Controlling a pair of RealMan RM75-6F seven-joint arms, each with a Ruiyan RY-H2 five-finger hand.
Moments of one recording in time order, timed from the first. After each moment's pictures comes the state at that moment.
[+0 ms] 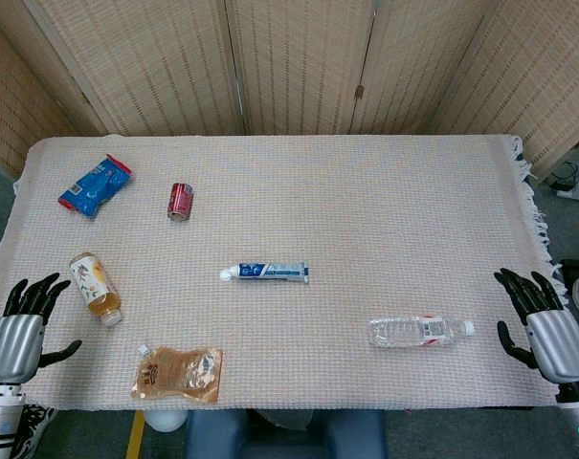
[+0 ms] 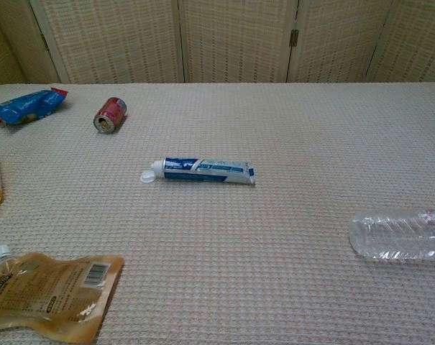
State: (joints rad) left arm -0.13 -1.15 -0.07 -1.69 1.47 1.48 0.14; right arm 0.09 -1.05 0.02 -1.59 -1.63 1.51 0.17
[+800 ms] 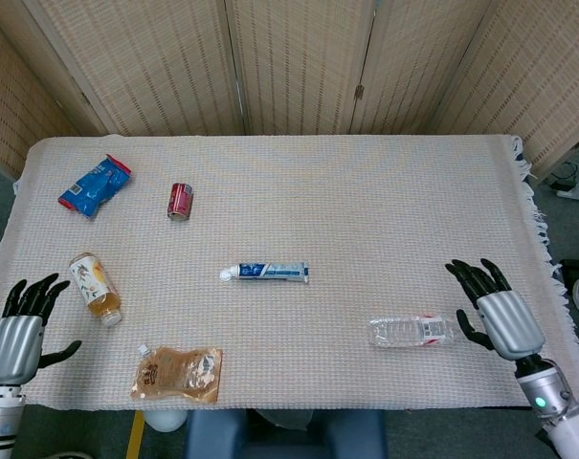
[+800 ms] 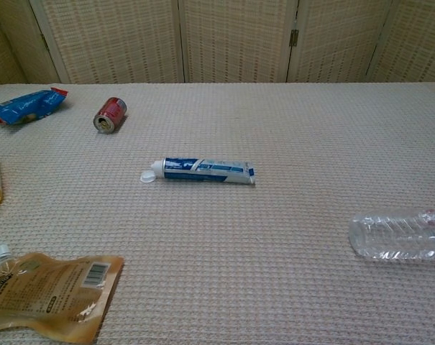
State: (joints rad) left arm -0.12 -1.16 -0.07 -1.69 1.48 1.49 0.15; right arm 0.24 -1.07 0.06 -1.69 -1.60 1.30 0.04
